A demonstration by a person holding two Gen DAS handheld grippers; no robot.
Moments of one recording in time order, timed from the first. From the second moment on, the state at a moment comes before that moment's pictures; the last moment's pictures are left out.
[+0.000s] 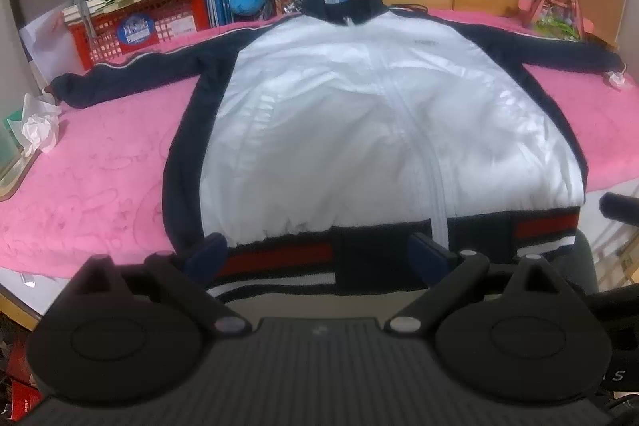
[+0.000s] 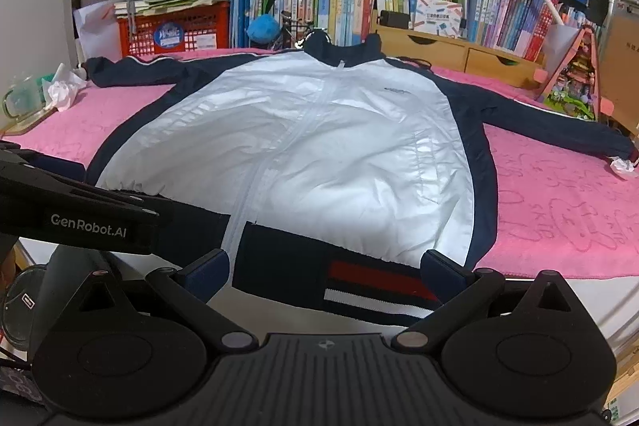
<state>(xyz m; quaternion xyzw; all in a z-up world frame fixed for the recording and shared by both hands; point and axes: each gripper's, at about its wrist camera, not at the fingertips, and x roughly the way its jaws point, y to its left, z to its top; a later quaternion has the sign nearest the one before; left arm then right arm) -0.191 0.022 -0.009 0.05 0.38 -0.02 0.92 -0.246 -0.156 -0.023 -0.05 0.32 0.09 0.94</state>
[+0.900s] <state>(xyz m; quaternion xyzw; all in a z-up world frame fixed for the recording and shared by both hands) -0.190 0.020 -0.012 0.06 0.39 -0.02 0.92 -0.245 -0.156 -0.025 -0.06 0.33 0.09 0.94</state>
